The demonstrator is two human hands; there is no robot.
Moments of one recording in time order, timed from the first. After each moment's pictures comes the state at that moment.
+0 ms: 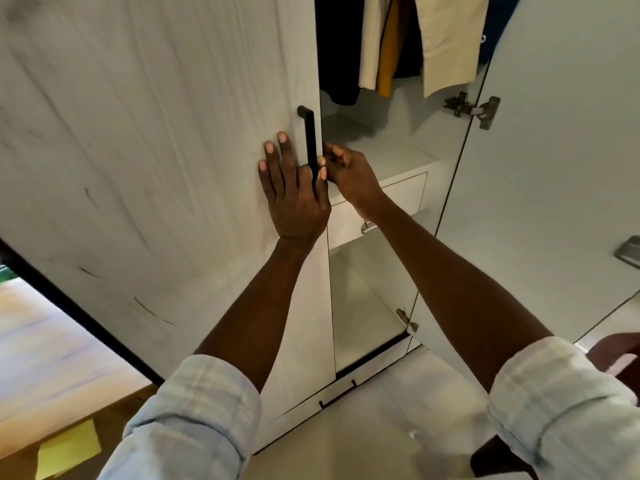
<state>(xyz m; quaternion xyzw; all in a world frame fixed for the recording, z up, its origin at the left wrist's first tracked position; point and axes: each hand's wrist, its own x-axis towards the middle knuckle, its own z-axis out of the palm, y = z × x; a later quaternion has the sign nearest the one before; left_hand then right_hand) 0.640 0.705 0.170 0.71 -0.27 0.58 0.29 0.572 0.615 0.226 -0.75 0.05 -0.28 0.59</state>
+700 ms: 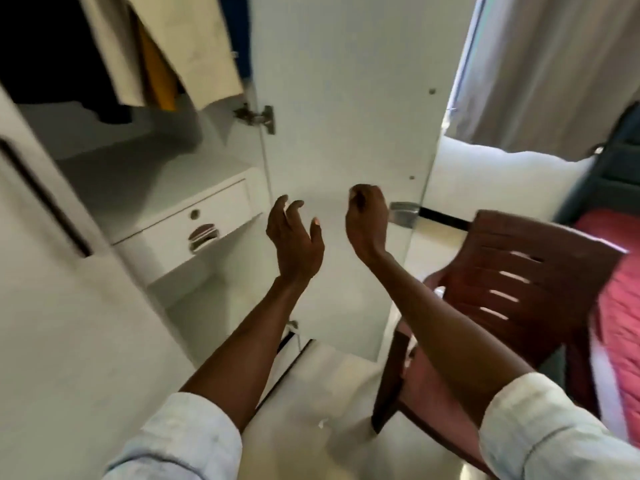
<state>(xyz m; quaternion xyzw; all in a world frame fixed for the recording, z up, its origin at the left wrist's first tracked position) 0.394 0.500 0.096 0.67 -0.46 0.25 0.53 0.287 0.438 0.153 -0.68 0.39 -0.55 0.28</state>
